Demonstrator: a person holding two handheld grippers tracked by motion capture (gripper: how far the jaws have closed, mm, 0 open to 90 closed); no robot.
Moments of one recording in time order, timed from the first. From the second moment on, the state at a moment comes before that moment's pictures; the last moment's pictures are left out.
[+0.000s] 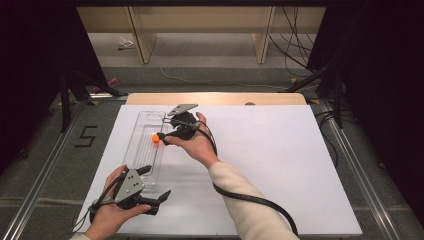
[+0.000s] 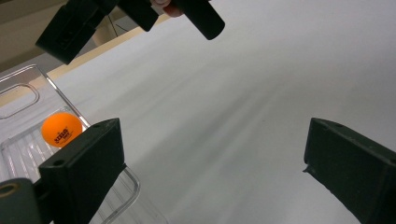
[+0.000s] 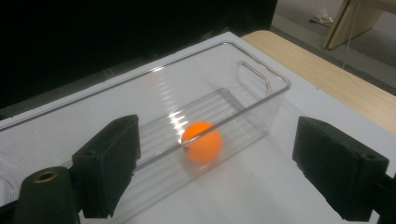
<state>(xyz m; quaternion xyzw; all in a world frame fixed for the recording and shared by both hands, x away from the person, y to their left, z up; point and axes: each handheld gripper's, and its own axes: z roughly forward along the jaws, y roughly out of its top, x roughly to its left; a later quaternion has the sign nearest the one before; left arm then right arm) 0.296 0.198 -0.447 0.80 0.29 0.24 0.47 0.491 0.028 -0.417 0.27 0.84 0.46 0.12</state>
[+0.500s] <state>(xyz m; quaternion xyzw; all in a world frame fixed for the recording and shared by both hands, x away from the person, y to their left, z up) 0.296 0.198 -0.448 0.80 0.29 0.24 0.47 0.485 -0.008 -0.414 0.28 0.83 0.47 0.13</state>
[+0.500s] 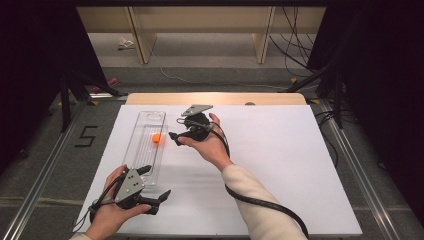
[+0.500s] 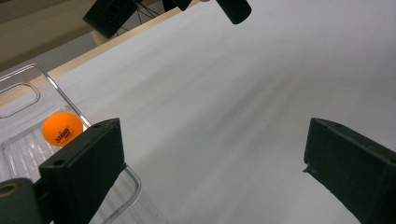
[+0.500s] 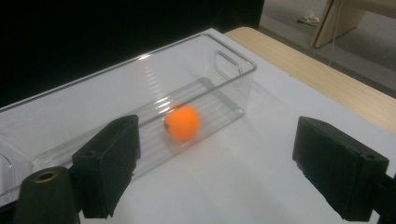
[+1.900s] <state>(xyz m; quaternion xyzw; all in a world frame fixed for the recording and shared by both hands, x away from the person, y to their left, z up) 0.297 0.199 -0.448 0.79 0.29 0.24 0.47 0.471 -0.087 -0.417 0.32 0.81 0.46 0.14</state>
